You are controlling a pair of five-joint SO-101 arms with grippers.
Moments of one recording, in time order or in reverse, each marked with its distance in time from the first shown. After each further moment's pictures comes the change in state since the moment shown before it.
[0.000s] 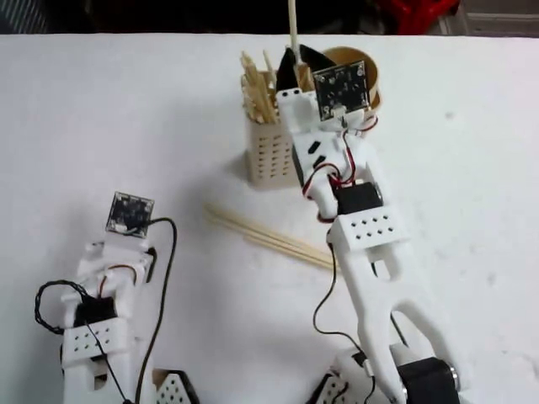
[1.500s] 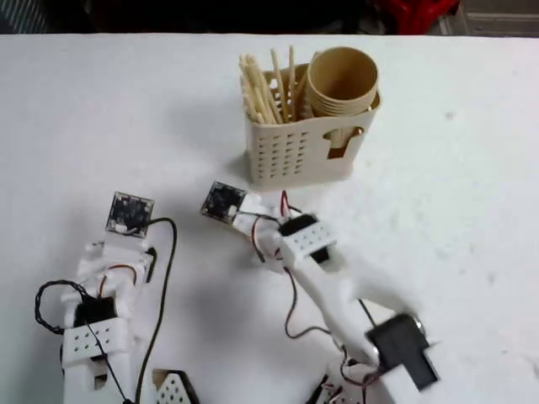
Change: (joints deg) left arm 0.0 0.0 0.0 0.0 0.0; right arm -14.0 16.3 12.7 41.3 33.1
